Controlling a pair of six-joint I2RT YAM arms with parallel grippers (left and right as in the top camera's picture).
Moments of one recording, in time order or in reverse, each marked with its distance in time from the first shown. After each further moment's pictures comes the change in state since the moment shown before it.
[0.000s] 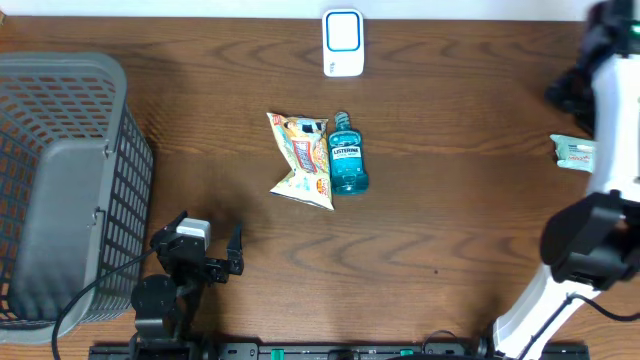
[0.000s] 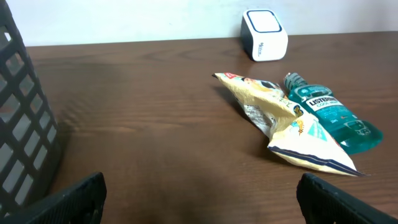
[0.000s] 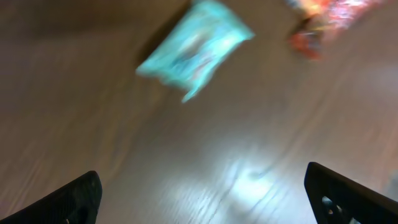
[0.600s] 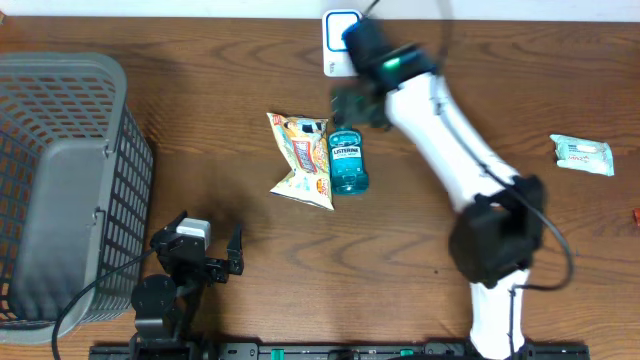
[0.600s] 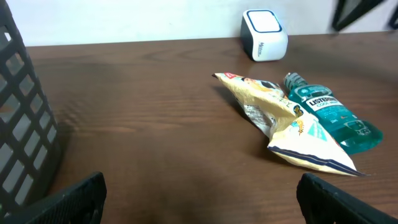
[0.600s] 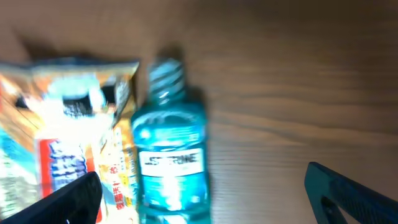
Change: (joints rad) left arm 0.000 0.000 0.000 0.000 0.000 0.000; right arm 0.666 0.108 -0.107 0.353 -0.272 -0.291
